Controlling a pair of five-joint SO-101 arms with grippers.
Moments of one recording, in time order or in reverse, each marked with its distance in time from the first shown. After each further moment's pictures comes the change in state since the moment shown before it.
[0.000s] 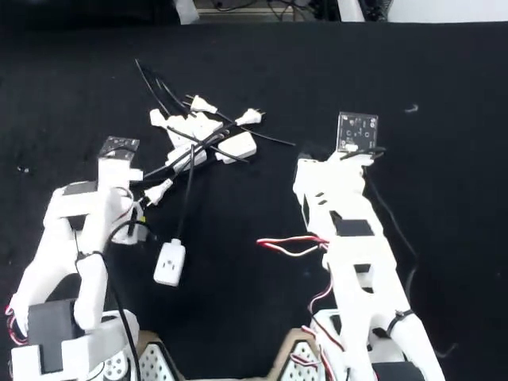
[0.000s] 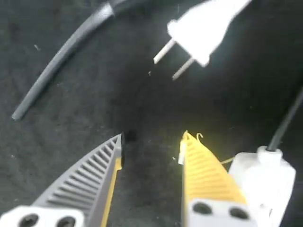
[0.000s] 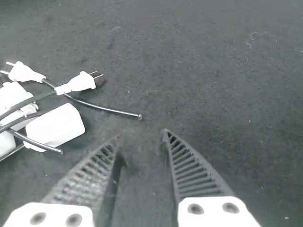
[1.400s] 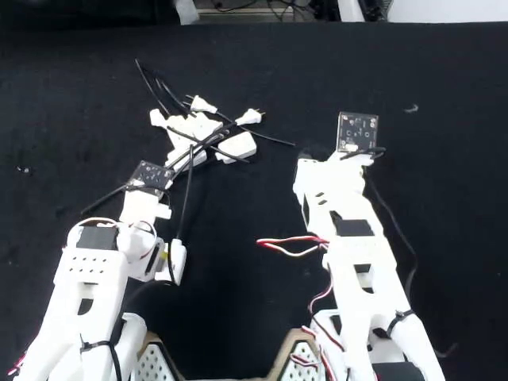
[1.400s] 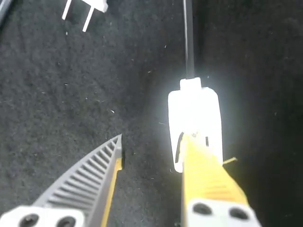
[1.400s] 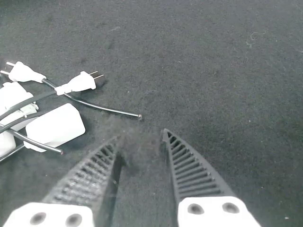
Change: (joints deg) left arm 12.5 -32.6 17.2 11.5 1.0; right arm 0.0 0.0 0.0 0.0 0.0
